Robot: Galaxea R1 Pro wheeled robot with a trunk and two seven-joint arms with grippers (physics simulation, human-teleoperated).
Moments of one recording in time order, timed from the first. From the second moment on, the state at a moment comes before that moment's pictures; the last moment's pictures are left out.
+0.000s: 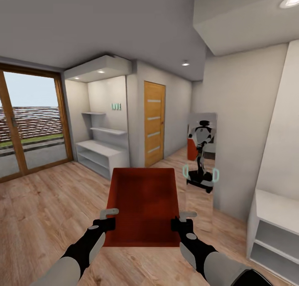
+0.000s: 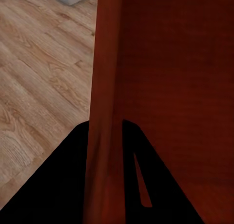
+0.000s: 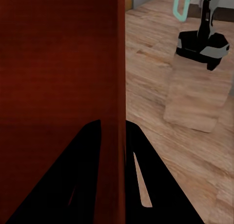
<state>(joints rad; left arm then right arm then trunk) -0.61 -0.04 -0.08 -0.47 0.14 0.15 0.14 -0.71 0.13 0.48 -0.16 -0.42 -0.24 -0.20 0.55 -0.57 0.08</state>
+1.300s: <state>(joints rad) -0.61 -0.04 -0.08 -0.47 0.14 0.15 0.14 -0.71 0.13 0.48 -0.16 -0.42 -0.24 -0.20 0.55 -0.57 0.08</state>
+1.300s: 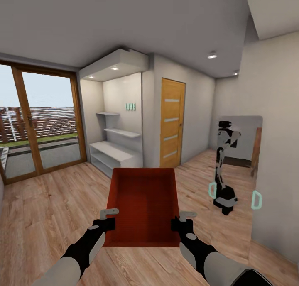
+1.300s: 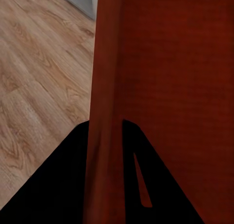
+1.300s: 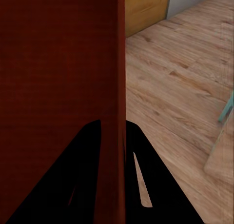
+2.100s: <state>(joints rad) -0.61 -0.04 -0.08 -0.47 0.14 0.15 0.14 -0.71 0.13 0.48 -0.15 -0.42 -0.24 -0.20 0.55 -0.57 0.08</state>
